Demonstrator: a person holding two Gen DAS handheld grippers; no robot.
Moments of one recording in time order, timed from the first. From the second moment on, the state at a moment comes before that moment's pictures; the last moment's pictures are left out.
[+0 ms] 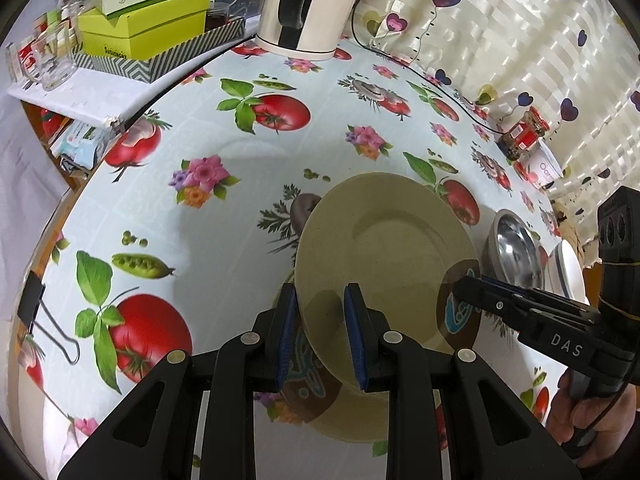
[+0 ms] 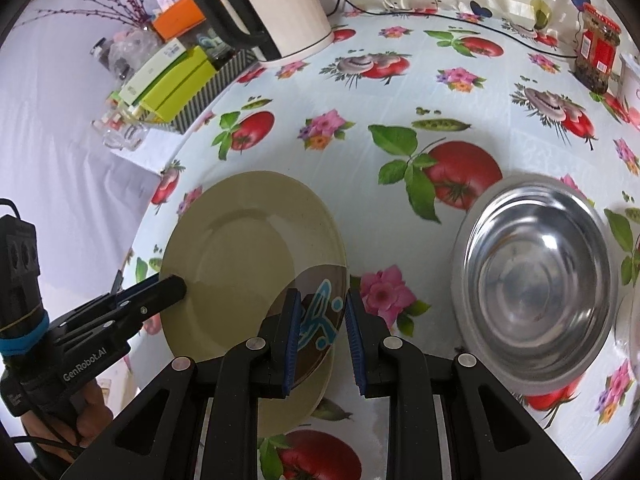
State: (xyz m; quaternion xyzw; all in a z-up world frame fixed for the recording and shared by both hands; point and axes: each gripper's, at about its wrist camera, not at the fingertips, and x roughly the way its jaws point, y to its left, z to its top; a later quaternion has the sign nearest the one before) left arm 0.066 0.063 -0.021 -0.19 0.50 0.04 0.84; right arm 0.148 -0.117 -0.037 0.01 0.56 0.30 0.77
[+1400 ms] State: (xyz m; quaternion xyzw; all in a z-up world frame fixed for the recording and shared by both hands) left arm 0.033 0.061 -0.033 -0.19 0.51 0.05 0.84; right arm 0.117 -0.109 -0.051 -0.04 0.56 0.31 0.77
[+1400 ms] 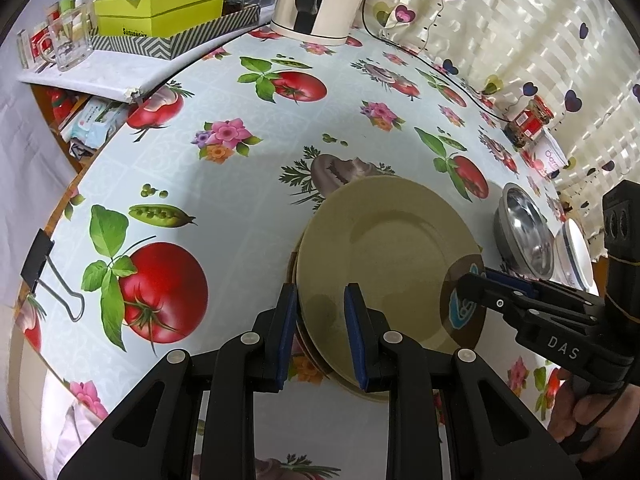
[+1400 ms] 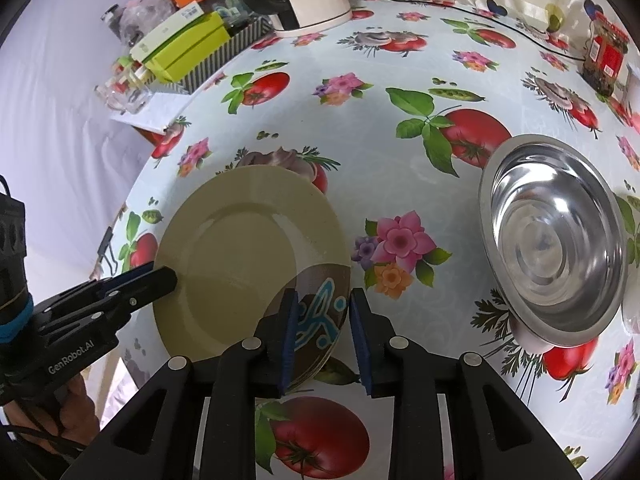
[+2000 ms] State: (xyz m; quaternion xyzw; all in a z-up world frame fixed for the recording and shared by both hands) left arm 0.044 0.075 -0.039 -0.20 0.50 0.05 0.84; right arm 0.123 -0.117 -0.039 -0.03 0.53 0.30 0.79
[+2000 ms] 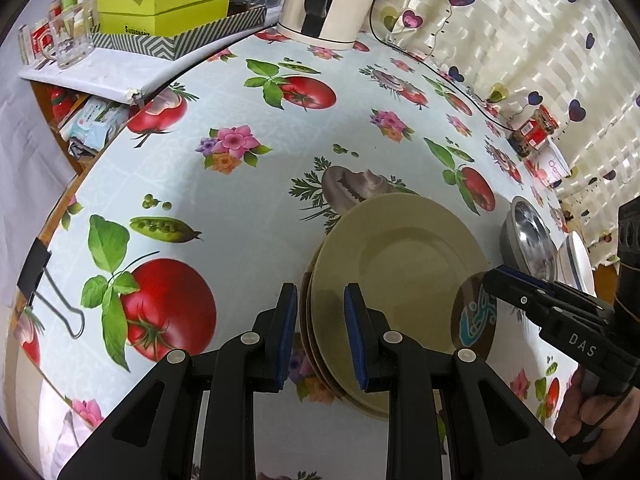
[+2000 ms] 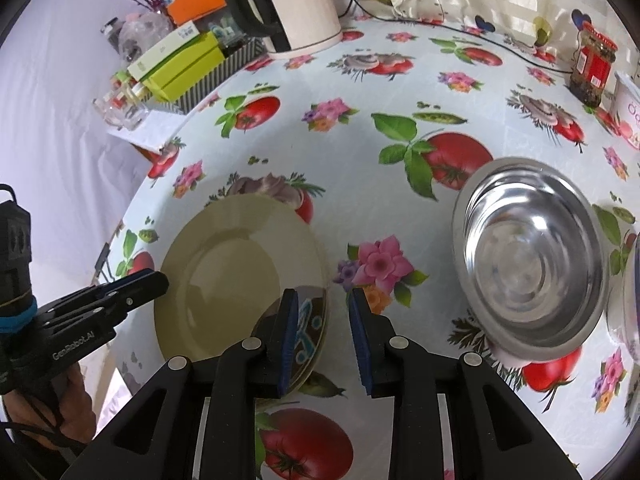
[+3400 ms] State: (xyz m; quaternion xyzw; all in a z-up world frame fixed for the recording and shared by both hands) left arm 0.030 0.040 0.004 -0.16 0.46 0.02 0.87; right arm 0.090 -0.169 -0.005 -0.01 0.48 0.31 0.82
